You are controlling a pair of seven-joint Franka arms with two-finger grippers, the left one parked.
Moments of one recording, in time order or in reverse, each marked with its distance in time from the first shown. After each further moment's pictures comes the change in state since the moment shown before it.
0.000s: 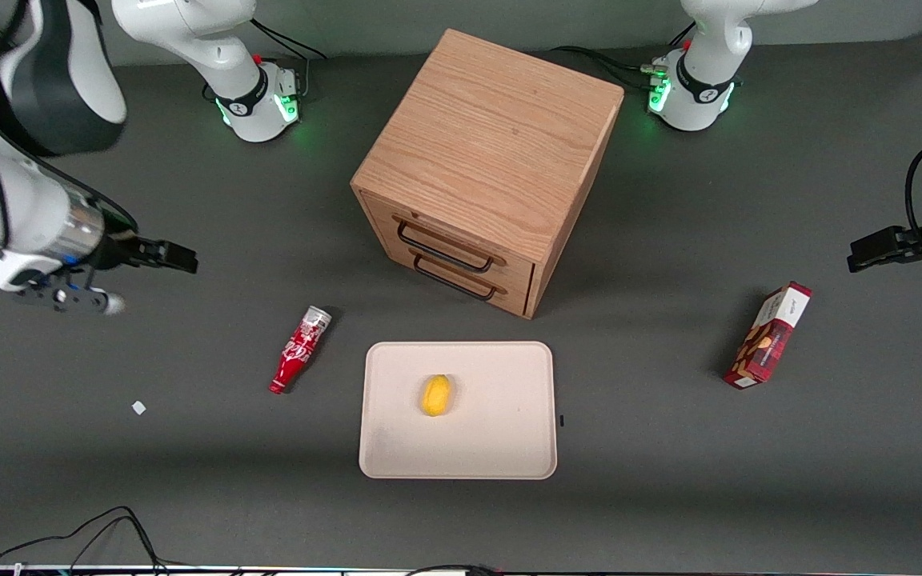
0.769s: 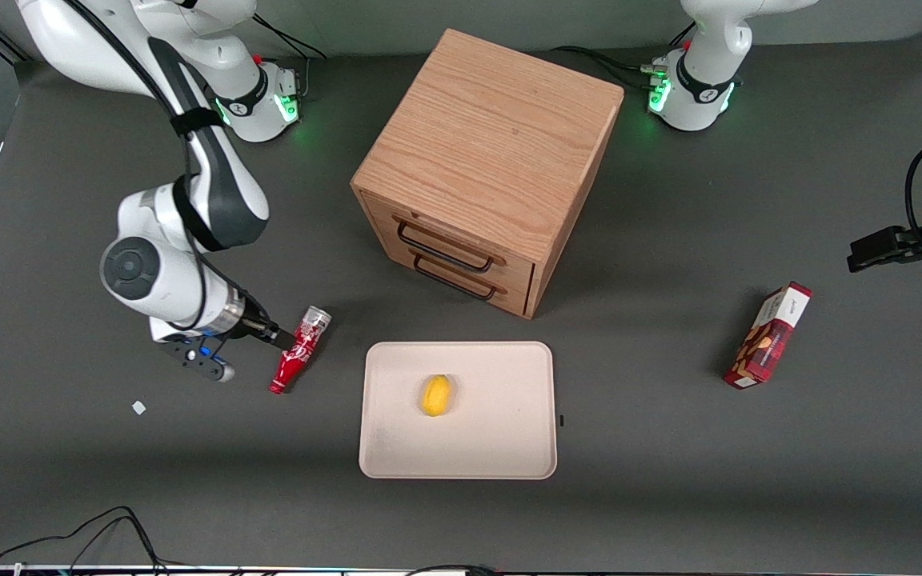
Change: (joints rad) arm 0.059 0.209 0.061 -0.158 0.000 0.485 0.383
